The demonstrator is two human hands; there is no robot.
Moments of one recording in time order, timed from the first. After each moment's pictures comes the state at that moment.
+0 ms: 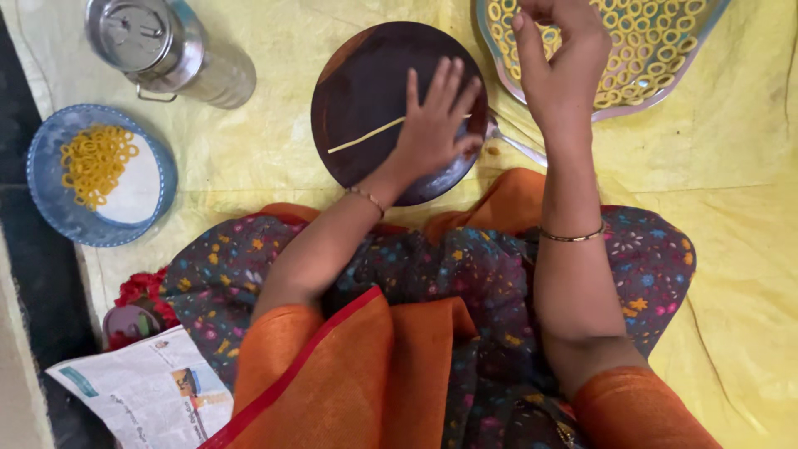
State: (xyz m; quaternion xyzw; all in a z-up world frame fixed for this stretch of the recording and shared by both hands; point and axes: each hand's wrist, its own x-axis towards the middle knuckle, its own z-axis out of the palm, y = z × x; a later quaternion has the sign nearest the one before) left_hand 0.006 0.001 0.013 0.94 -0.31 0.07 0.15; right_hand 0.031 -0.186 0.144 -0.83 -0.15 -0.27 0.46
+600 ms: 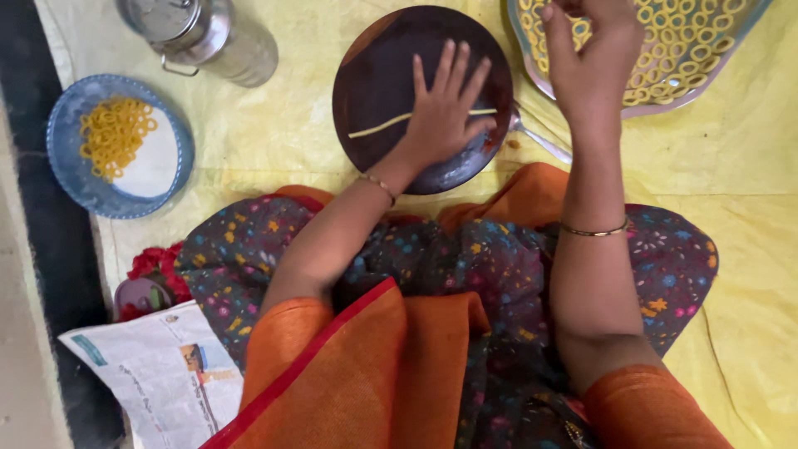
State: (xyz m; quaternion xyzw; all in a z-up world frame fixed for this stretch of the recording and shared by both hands) left_hand 0.007 0.019 0.012 0.95 -0.25 0.06 0.15; right_hand 0.030 -0.183 0.145 -0.84 -0.19 -0.26 0.44
